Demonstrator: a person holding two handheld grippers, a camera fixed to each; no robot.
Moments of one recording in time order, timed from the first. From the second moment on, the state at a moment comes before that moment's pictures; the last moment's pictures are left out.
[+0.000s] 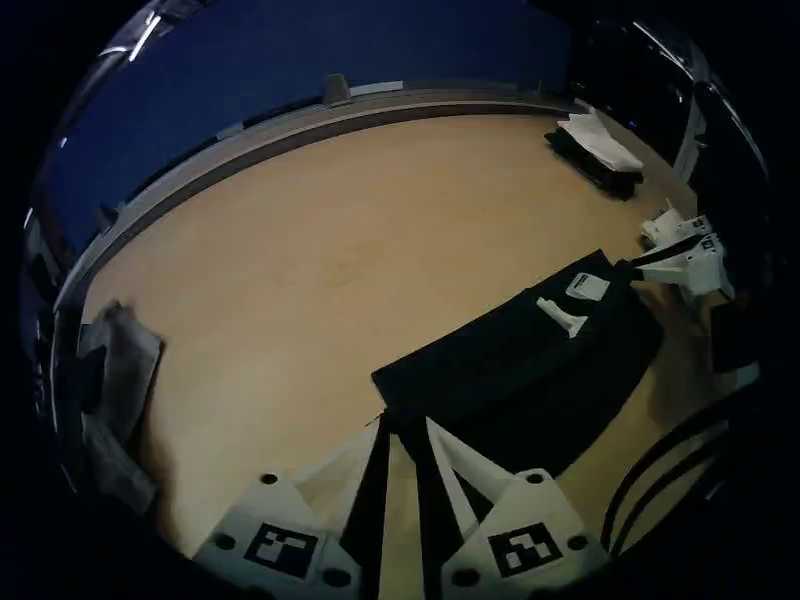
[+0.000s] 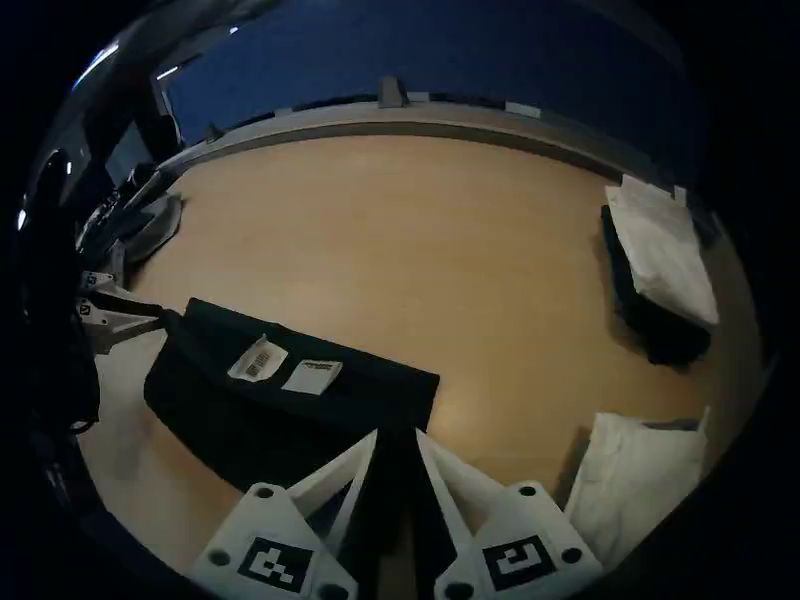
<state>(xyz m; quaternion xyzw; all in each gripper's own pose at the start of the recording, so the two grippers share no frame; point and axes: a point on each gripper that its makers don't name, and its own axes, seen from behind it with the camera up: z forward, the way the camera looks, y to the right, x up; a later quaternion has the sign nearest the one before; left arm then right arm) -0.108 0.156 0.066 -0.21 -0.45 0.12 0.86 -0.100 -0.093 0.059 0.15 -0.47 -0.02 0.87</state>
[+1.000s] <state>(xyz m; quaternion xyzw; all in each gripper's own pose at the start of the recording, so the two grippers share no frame) -0.092 0.134 0.095 -0.17 -0.42 0.12 0.88 -0.088 -0.072 0.084 0.10 -0.44 -0.04 0.89</state>
